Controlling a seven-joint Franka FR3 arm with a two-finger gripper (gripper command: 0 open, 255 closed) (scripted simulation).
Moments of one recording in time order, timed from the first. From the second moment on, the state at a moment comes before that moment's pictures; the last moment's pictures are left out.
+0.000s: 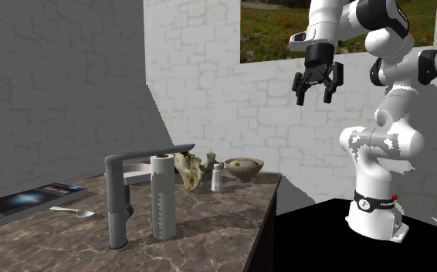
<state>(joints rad) 0.02 -0.82 -0.07 -2.34 -0.02 1.69 0.02</state>
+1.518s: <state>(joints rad) -0.03 -0.53 -0.54 -2.51 -0.20 2.25 -0.47</state>
